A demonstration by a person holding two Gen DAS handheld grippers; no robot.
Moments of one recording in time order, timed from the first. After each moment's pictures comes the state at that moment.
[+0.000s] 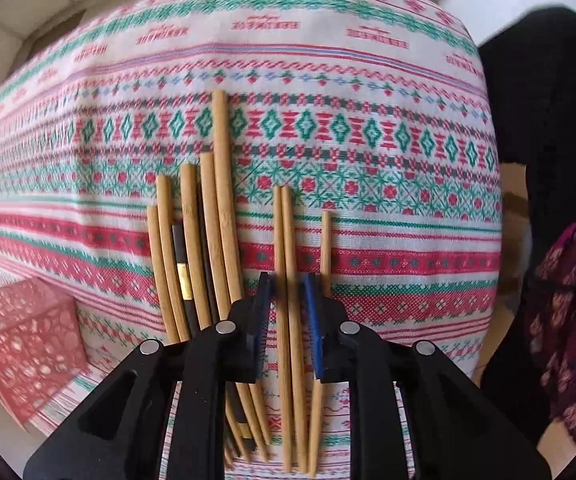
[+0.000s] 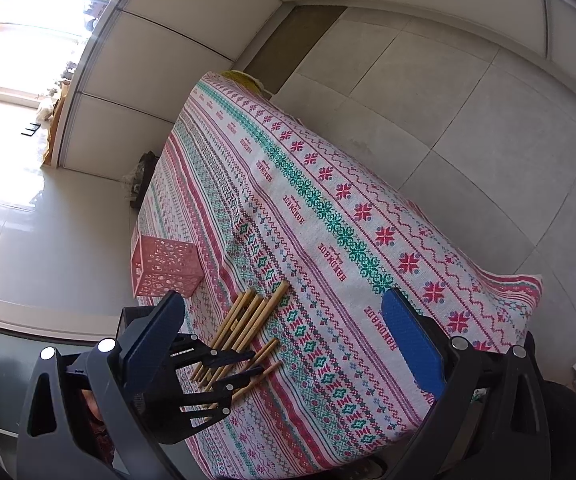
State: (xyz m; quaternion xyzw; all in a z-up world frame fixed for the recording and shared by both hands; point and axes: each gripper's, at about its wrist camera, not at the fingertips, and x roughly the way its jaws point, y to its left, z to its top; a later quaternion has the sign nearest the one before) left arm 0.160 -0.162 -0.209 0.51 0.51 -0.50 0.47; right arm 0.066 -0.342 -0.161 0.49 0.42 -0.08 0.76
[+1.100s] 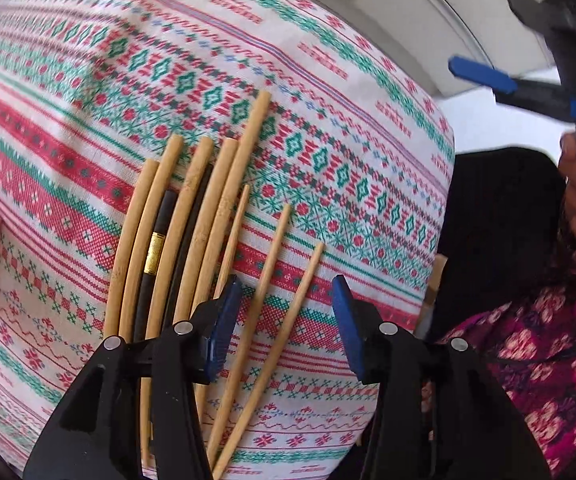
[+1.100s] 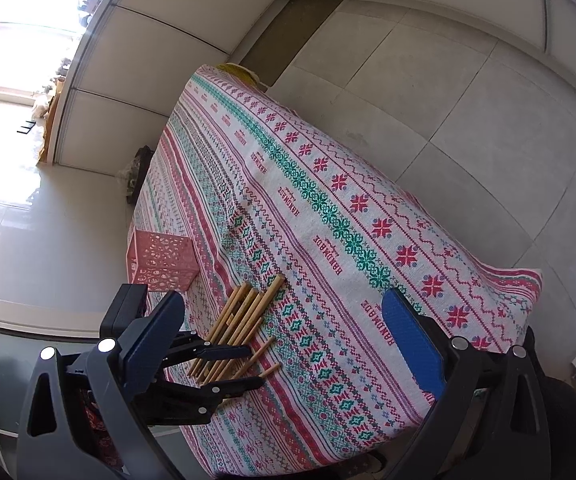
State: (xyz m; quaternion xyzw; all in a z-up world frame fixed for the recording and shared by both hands) left arm 0.197 -0.108 -0.181 0.28 0.65 -0.52 0.48; right arm 0.066 -0.341 -0.168 0.49 0.44 -0.08 0.75
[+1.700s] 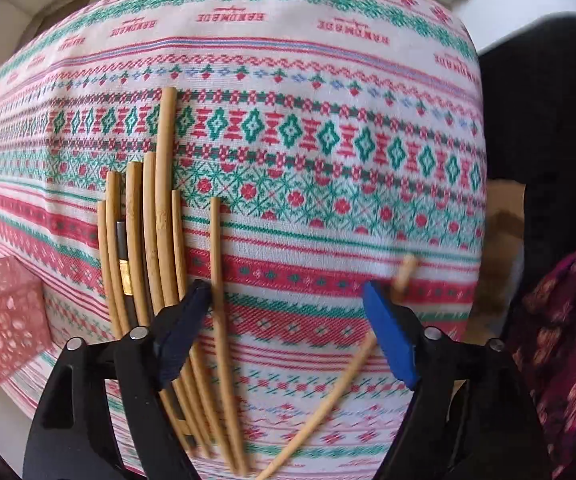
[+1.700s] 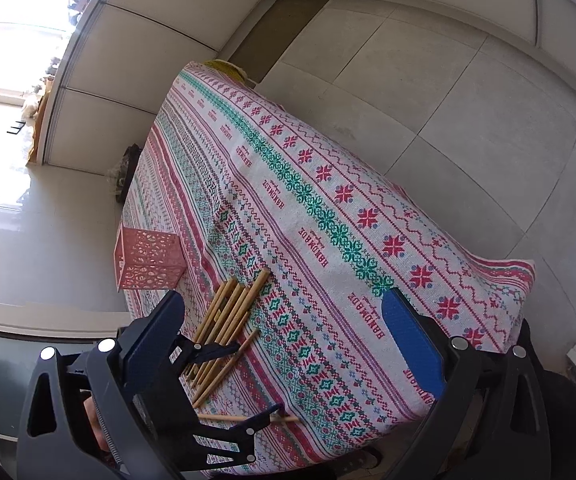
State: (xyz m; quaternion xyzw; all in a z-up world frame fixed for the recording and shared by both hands) left arm 0.129 -0.148 -0.183 0.48 0.55 -0.47 0.49; right arm 0.063 -0.338 -0.174 0.49 0.45 -0.09 0.74
